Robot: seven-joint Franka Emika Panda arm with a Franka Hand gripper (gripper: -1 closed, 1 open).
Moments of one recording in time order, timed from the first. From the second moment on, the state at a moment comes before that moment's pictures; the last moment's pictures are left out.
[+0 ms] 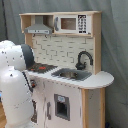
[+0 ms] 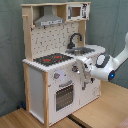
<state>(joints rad) -0.25 -0.17 1.11 -2.44 -1.99 2.25 1.47</state>
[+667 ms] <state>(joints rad) -0.25 -0.17 1.11 -2.44 -1.99 2.22 1.50</state>
